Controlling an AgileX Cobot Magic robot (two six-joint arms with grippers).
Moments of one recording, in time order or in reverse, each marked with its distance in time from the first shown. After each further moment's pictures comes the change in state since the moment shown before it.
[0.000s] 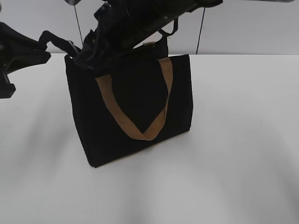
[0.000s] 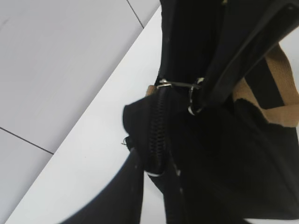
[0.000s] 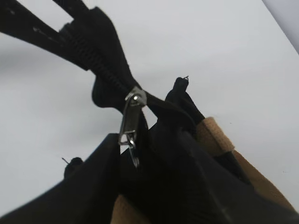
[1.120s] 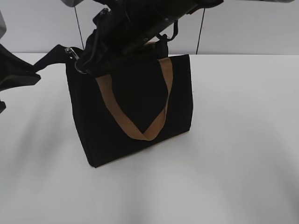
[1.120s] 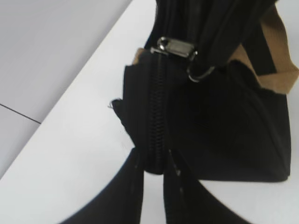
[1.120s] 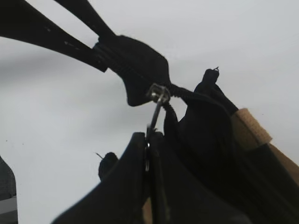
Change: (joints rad) left arm 0.000 0.000 0.000 0.318 0.008 -0.293; right arm 0.000 0.000 0.000 0.038 0.073 0.050
